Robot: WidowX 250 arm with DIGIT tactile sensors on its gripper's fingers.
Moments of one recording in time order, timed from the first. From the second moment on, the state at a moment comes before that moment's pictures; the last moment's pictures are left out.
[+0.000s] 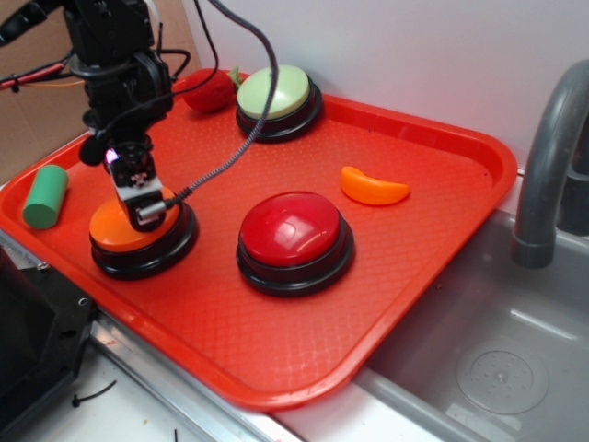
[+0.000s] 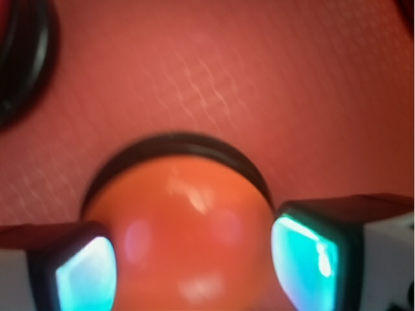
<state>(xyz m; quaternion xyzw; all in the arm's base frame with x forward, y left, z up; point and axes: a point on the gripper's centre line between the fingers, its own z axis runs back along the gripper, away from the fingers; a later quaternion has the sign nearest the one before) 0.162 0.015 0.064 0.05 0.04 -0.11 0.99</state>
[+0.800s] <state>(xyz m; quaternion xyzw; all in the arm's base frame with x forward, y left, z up) 0.160 0.024 0.103 0.03 0.03 -0.09 1.00</state>
